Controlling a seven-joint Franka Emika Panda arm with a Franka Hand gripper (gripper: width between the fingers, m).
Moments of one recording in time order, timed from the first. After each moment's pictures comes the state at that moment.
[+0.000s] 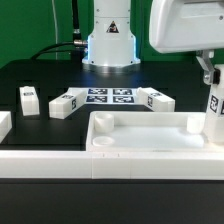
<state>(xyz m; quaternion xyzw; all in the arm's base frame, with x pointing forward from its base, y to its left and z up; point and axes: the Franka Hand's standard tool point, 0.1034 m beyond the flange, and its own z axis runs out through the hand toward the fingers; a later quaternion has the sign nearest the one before) 0.636 0.104 0.119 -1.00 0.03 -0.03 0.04</state>
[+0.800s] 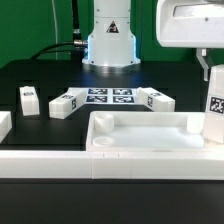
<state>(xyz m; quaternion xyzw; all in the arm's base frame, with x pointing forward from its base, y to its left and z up) 0.627 0.110 0.117 -0.91 0.40 -0.01 0.05</state>
